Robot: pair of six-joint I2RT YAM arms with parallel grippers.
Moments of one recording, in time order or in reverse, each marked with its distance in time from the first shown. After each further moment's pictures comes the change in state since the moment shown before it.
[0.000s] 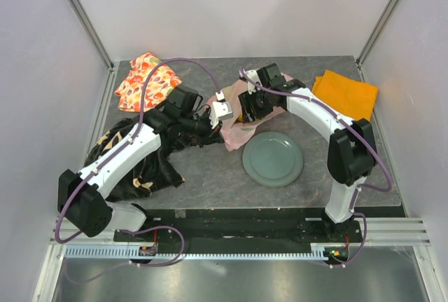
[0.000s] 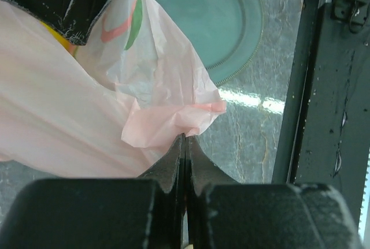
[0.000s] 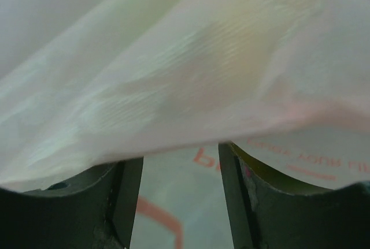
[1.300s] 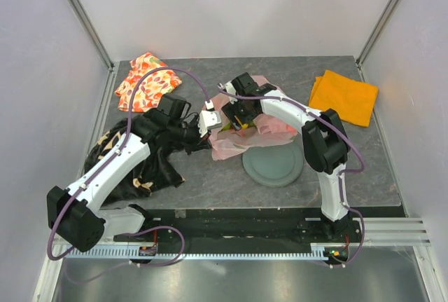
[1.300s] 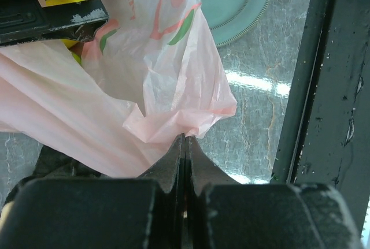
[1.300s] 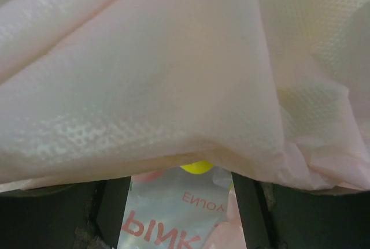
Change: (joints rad) left arm 0.053 -0.127 -0.093 -0.100 -0.035 0.106; right arm 0.136 0.202 0.124 -0.025 0.254 -0.087
